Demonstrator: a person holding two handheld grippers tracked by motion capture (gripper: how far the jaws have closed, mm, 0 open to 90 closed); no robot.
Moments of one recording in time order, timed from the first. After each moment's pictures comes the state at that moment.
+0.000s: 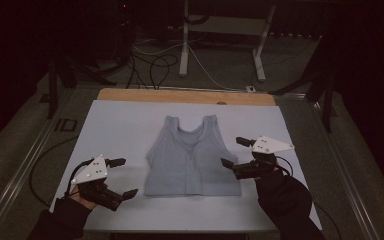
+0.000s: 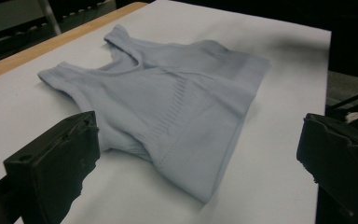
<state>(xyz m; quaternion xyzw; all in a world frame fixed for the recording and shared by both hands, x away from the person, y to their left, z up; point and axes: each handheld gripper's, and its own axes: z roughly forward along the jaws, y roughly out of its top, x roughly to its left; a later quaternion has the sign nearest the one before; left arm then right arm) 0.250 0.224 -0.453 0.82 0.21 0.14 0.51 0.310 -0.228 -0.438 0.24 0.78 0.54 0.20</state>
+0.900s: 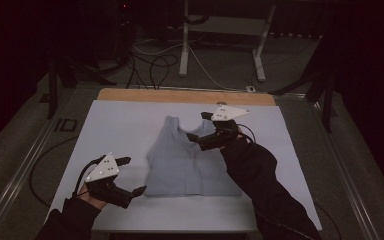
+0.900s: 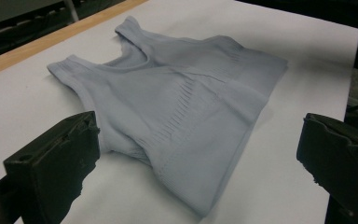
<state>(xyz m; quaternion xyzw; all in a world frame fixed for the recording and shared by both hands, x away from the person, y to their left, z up) 0.248 0.197 -0.449 0.83 0.25 0.16 0.48 0.383 -0.137 -0.409 0.20 0.80 0.54 0.17</state>
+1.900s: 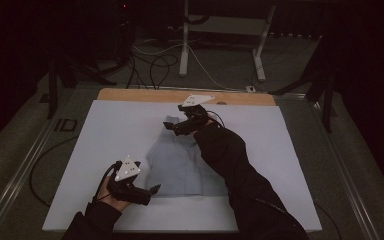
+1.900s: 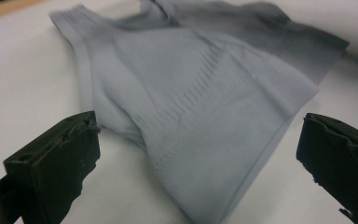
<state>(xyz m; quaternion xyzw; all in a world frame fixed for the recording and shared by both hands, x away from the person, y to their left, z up) 0.263 0.162 -0.492 0.83 0.33 0.17 0.42 0.458 -0.070 -0.447 0.21 0.82 0.52 0.14</state>
